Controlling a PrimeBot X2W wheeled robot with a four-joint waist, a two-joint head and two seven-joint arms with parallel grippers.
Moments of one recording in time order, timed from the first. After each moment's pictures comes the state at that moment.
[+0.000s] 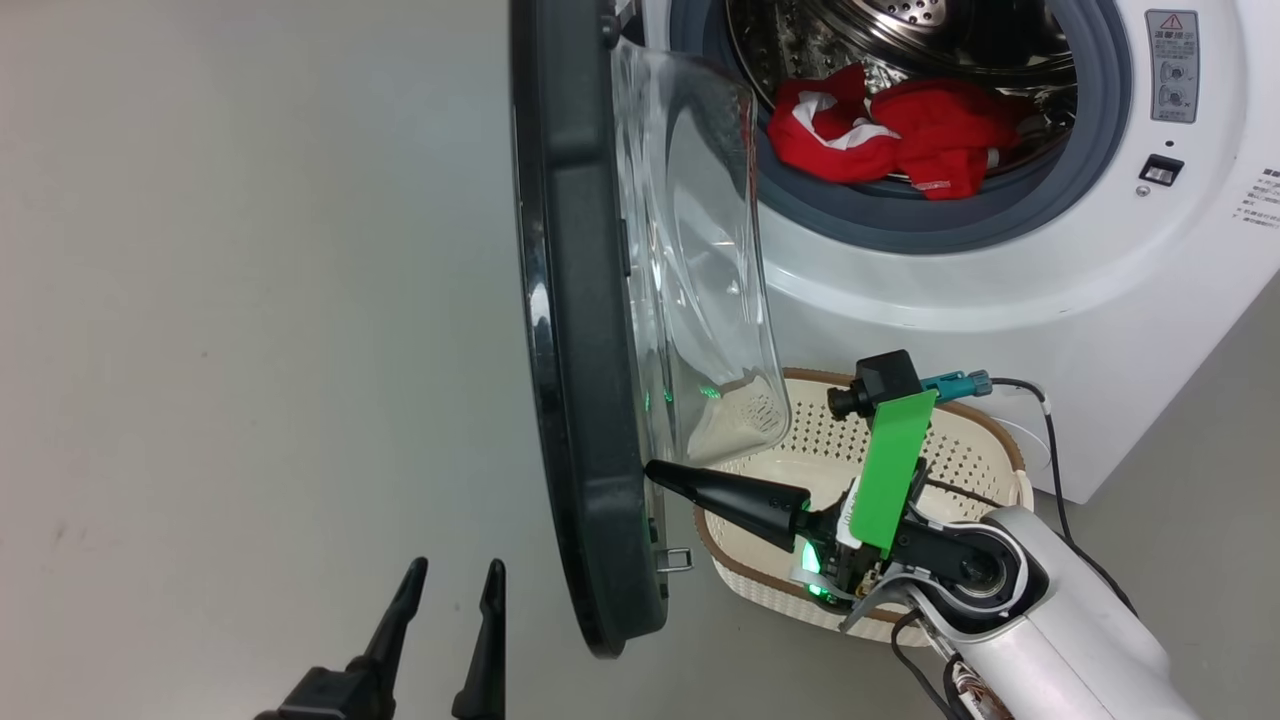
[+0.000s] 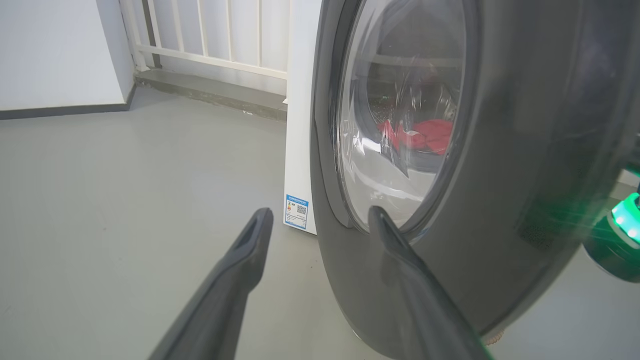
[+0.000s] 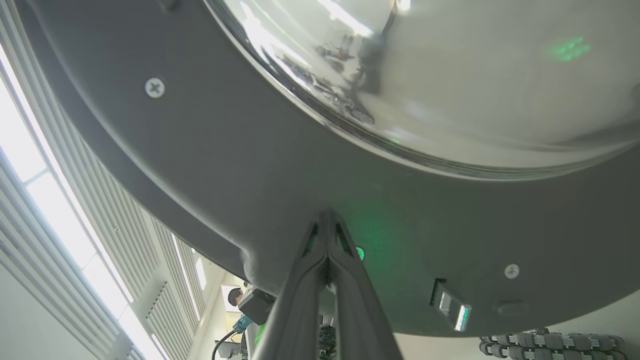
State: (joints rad) left arm -0.01 0.04 -0.23 0.17 -0.29 0.04 -0.25; right arm -0.47 -0.08 0.43 0.38 1.77 0.13 0.69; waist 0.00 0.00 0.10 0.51
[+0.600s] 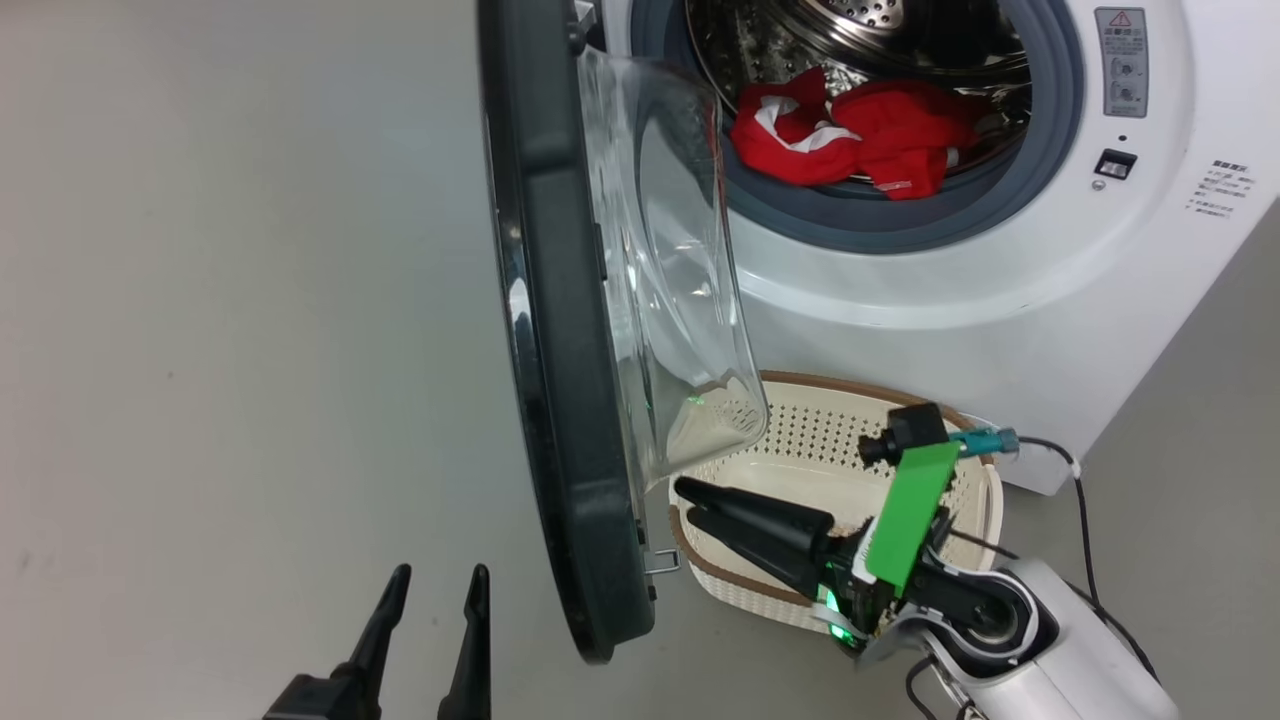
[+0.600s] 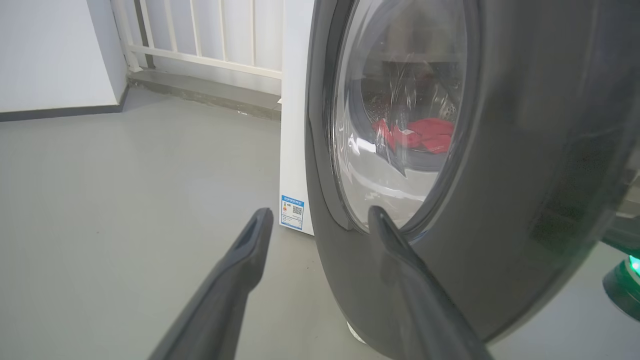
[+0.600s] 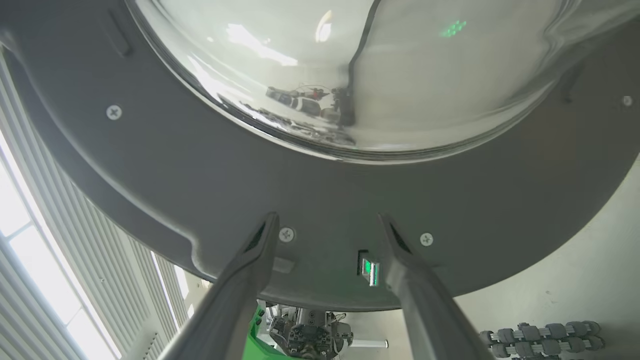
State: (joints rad) left arm 0.00 0.04 -0.20 0.17 -0.29 0.04 -0.25; right arm -0.39 -0.06 0.38 0.41 1.72 0.13 0.64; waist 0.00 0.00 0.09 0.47
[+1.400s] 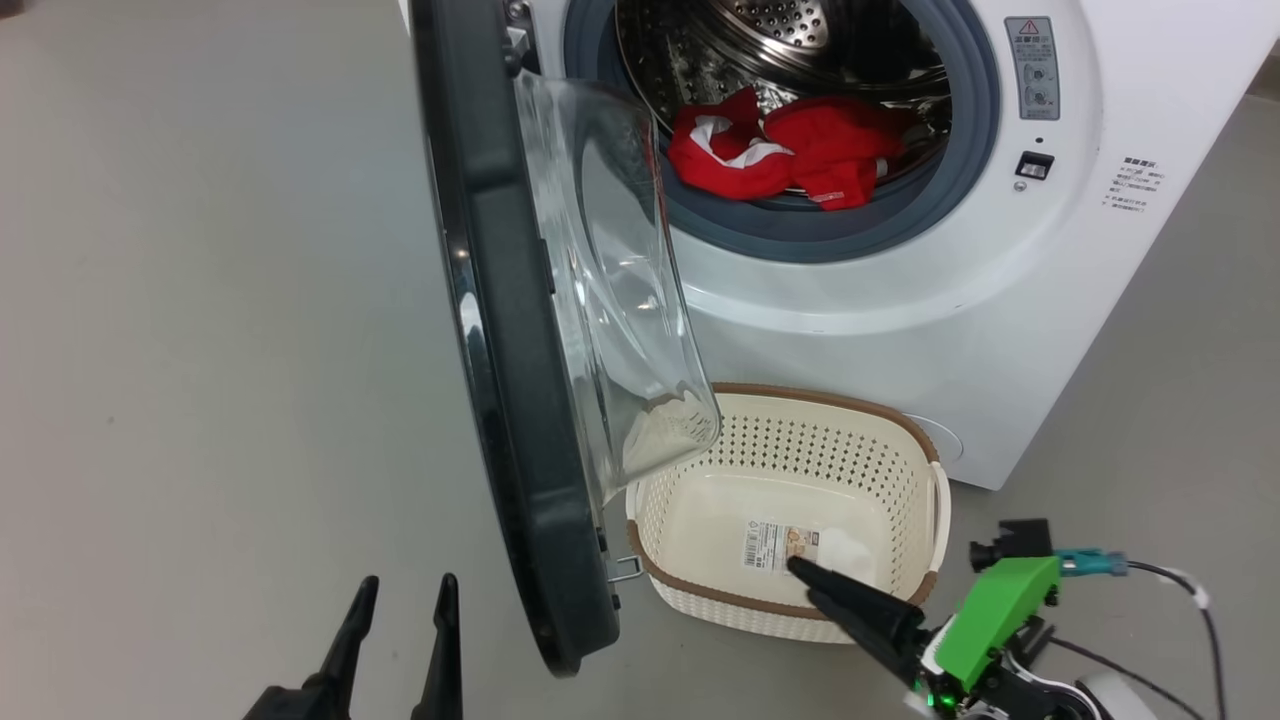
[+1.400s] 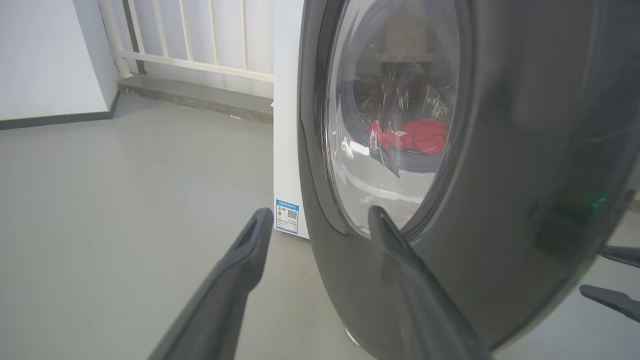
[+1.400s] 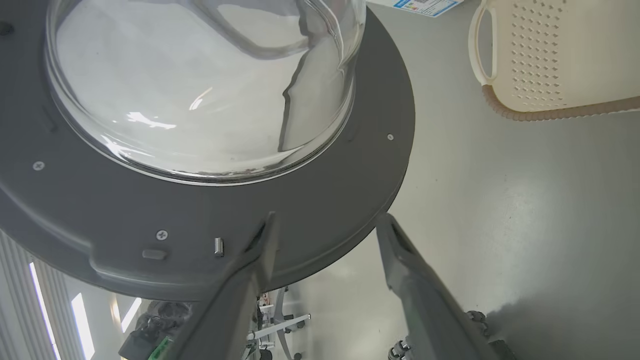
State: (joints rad) left arm 0.02 0.04 -0.15 0.17 -0.26 0.04 -0.25; right arm -0.19 -0.11 0.27 0.43 1.57 0.13 0.50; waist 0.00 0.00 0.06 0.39
